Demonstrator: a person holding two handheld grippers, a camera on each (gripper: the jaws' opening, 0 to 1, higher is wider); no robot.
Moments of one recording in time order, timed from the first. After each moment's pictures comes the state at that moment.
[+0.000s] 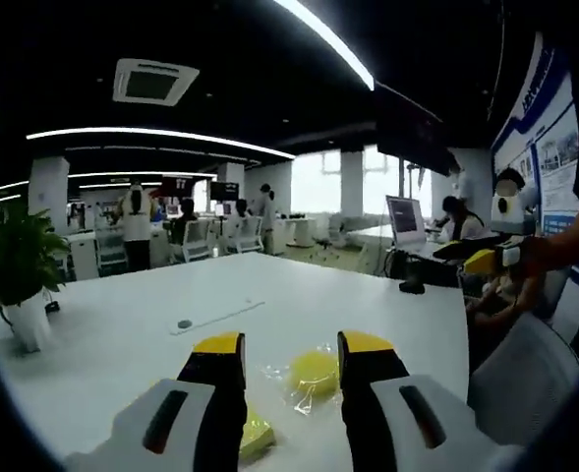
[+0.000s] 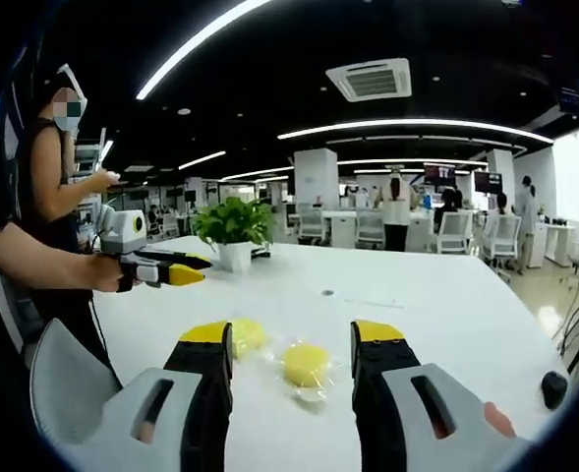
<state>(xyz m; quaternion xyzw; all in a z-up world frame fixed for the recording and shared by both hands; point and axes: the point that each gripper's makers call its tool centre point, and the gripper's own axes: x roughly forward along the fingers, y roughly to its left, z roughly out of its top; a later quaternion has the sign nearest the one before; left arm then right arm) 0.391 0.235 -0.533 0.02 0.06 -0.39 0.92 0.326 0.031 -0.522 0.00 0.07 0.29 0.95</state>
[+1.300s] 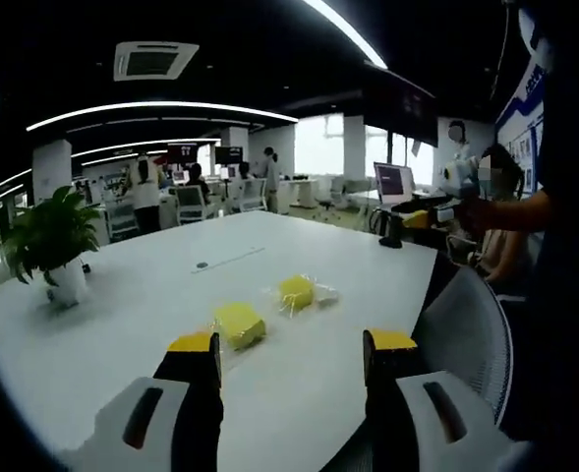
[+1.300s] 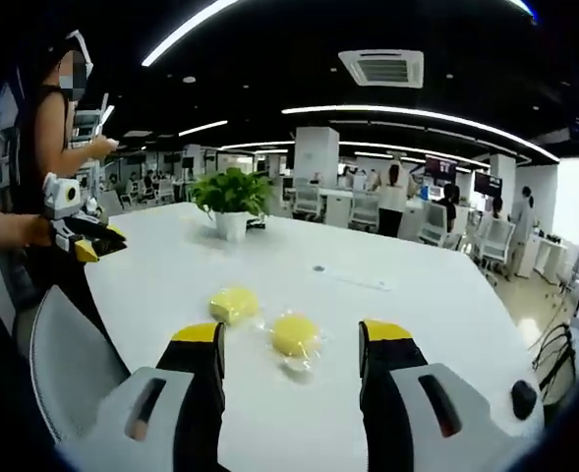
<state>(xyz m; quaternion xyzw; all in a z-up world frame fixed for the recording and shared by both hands) 0.259 0.323 -0.544 0.04 0.15 -0.37 0.92 0.304 0.017 -0.545 -0.09 0.15 0.28 0.94</state>
